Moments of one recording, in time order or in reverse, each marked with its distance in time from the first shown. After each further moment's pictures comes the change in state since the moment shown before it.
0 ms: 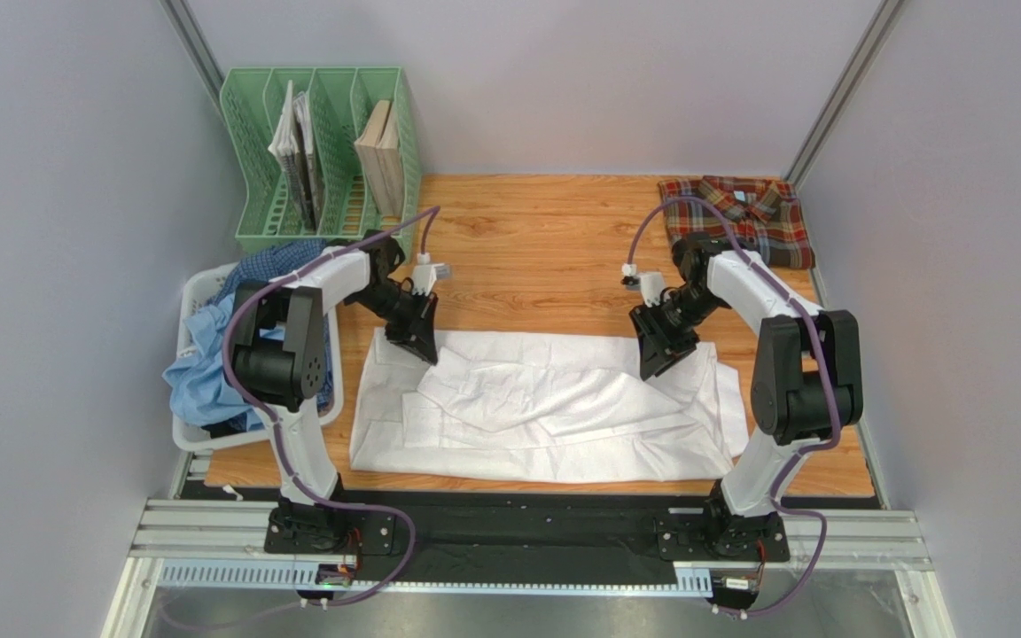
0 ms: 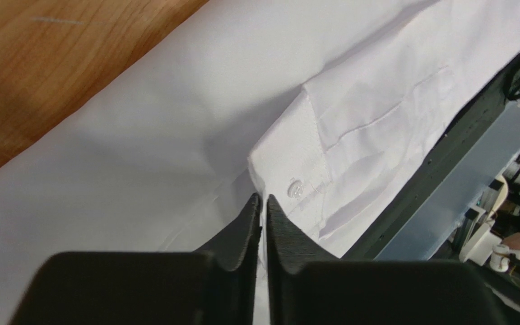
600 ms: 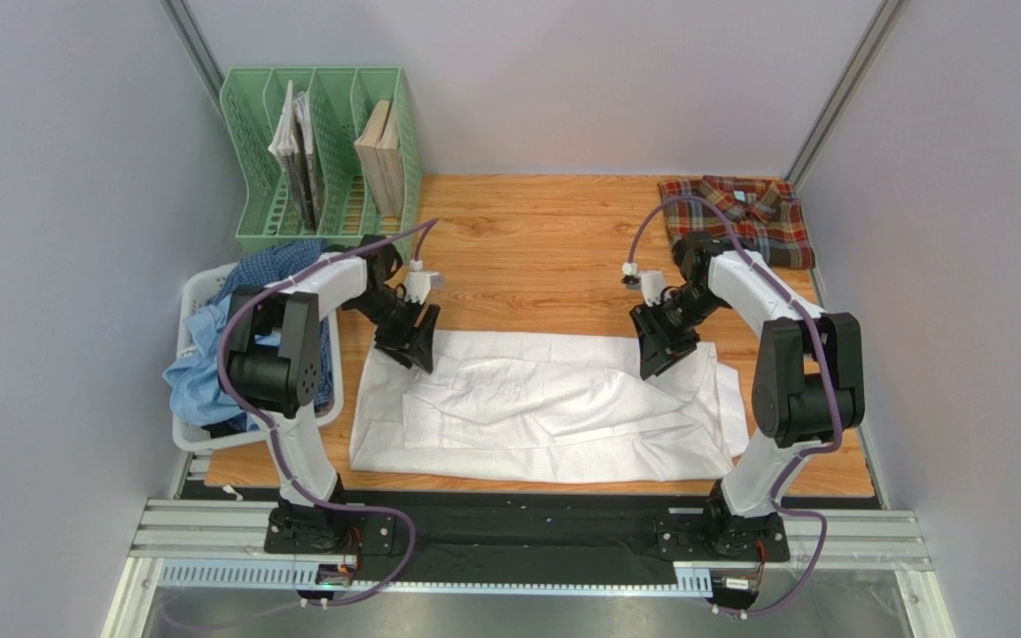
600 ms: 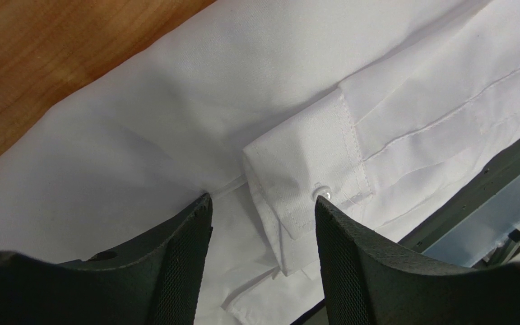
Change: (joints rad) left arm -0.003 -0.041 -0.048 0.026 -0.167 -0.017; right arm 0.000 -0.013 0.000 -0.005 -0.003 -0.001
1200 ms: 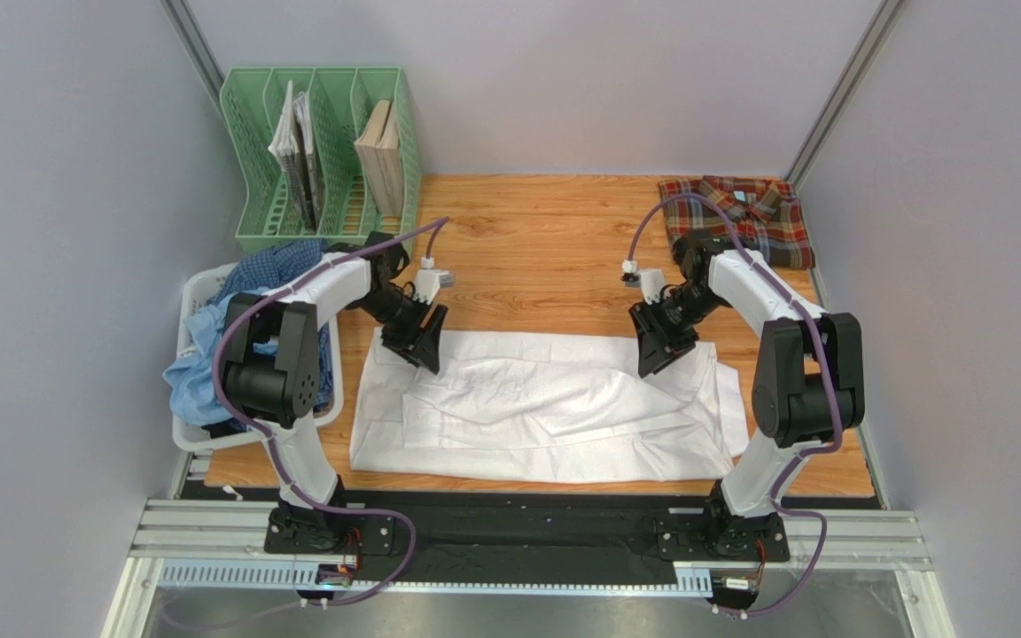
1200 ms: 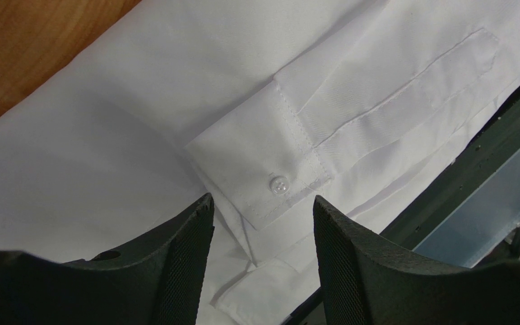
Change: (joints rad) left arm -0.037 -0.061 0.000 -0.026 0.054 0.063; right arm 0.000 0.000 0.014 -0.001 -0.023 0.000
